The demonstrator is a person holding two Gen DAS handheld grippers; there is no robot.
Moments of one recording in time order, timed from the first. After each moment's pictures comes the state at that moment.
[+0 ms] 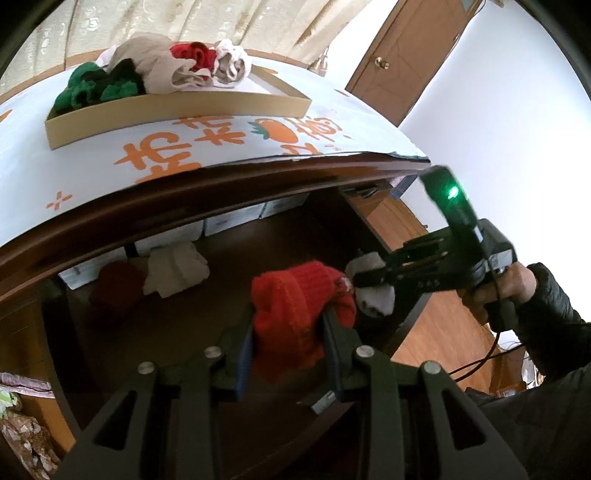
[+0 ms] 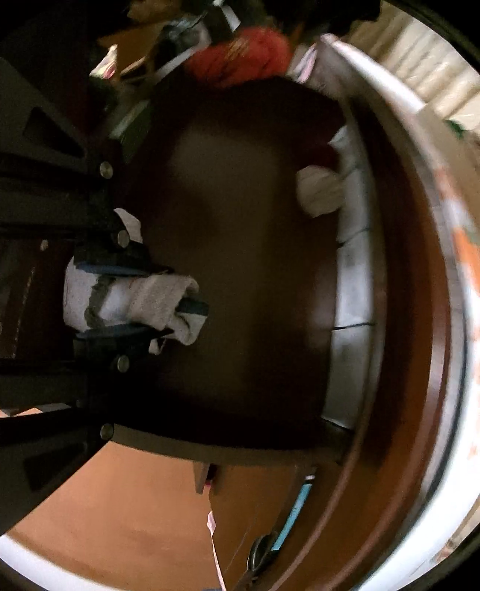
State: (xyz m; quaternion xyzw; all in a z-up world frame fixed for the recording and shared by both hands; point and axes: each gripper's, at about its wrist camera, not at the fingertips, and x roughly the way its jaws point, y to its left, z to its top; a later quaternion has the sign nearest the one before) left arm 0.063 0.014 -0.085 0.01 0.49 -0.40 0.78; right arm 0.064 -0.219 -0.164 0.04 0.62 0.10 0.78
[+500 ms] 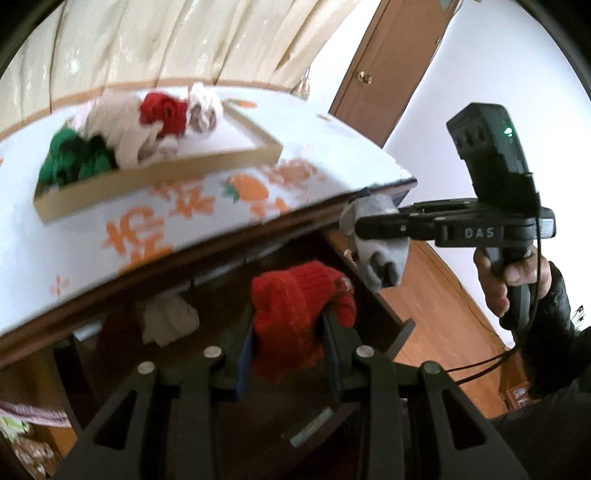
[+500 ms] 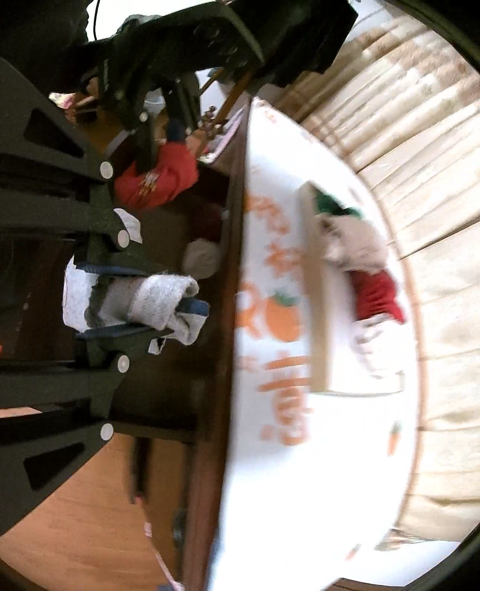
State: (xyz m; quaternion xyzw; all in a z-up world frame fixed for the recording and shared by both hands) left arm 0.071 -0.012 -0.038 0.02 0.44 -0.41 0.80; right arm 0.086 -0.201 -0.038 0.08 0.47 0.15 0.87
